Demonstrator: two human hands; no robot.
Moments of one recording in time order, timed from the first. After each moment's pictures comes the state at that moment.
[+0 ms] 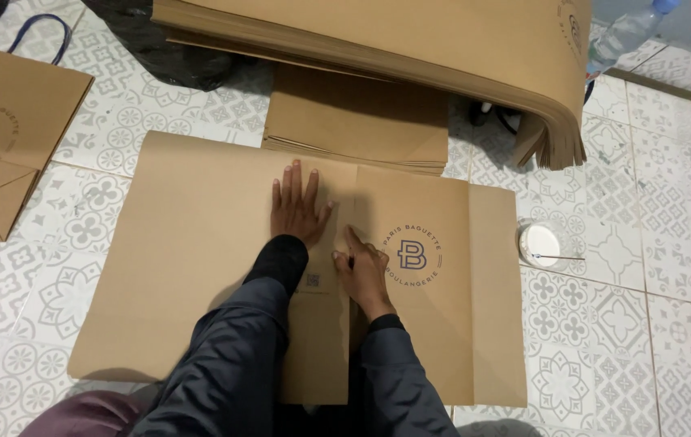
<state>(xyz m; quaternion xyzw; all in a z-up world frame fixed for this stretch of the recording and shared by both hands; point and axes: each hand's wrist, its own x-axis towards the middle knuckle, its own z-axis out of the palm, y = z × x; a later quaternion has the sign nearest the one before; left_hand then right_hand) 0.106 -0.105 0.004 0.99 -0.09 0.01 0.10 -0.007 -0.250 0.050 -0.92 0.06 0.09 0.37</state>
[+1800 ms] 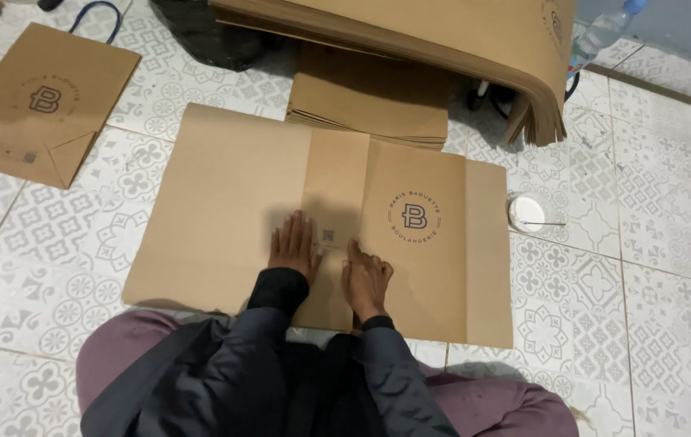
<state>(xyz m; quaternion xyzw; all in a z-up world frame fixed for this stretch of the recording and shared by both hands) -0.076 -0.049 -0.007 0.98 -0.12 -0.10 0.10 -0.122 -0.221 0.032 -0.97 0.05 0.07 0.23</state>
